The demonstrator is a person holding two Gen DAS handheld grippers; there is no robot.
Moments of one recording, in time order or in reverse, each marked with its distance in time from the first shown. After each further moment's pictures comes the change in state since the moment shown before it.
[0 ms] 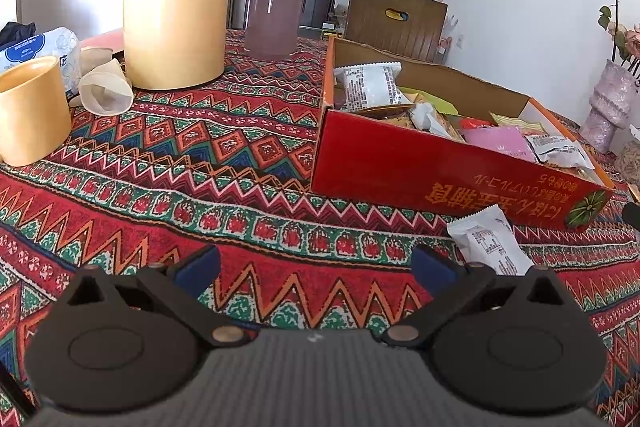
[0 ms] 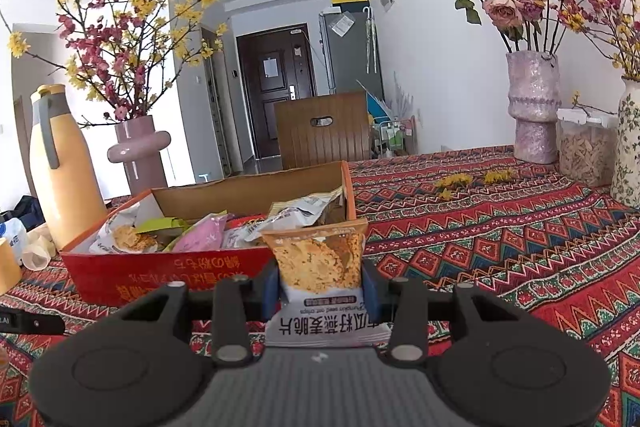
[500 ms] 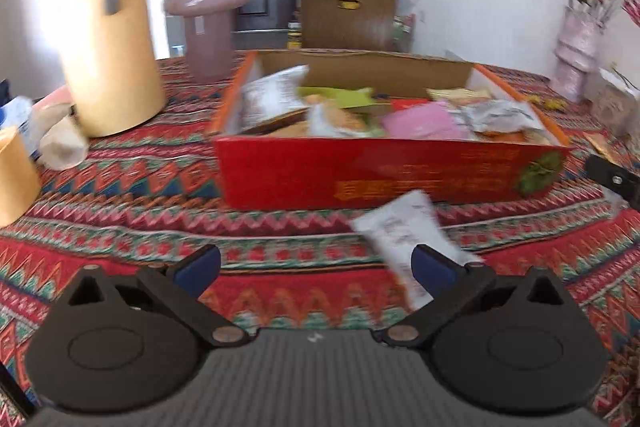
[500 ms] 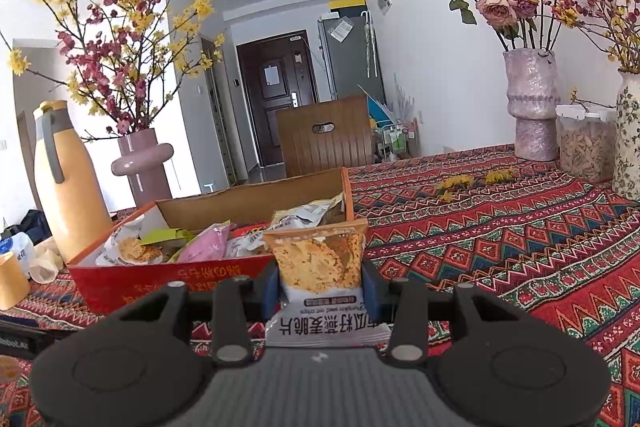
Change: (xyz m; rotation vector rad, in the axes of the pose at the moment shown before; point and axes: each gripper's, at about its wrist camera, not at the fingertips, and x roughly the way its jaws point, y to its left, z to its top) left arm -0.009 -0.077 0.005 0.192 0.019 -0.011; right arm -0.005 -0.007 0.000 0.036 -0.022 0.025
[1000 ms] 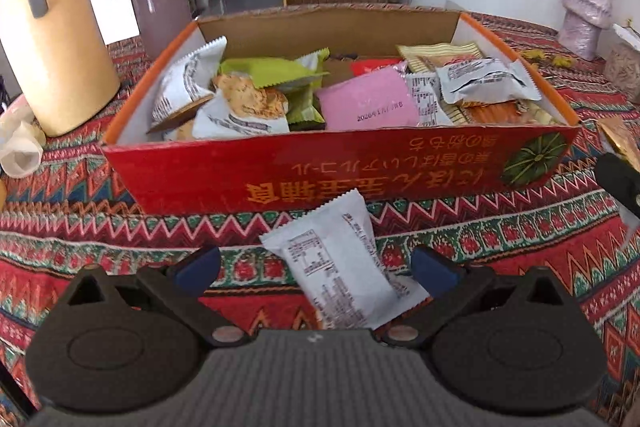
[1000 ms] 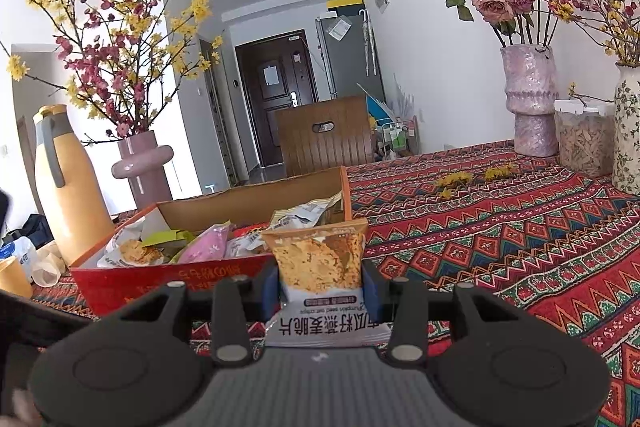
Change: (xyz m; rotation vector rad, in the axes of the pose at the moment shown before) left arm 0.051 -0.061 0.023 0.026 0.154 0.054; right arm 0.000 -0.001 0.000 0.014 0.004 -0.001
